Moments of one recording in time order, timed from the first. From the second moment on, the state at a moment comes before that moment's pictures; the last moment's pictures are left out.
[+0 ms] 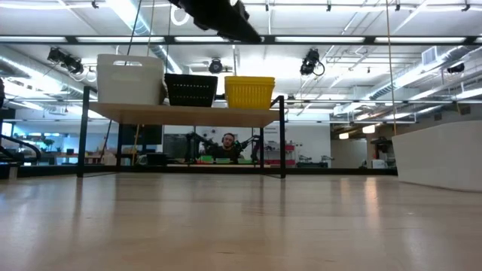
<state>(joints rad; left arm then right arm) -0.05 1.58 1.25 -0.33 0.10 0.35 0.89 1.75 1.37 -1.52 0.14 1.59</state>
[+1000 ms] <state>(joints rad) -0.14 1.58 1.17 -0.22 0.13 0.18 1.08 1.75 1.09 -1.48 0.23 1.65</state>
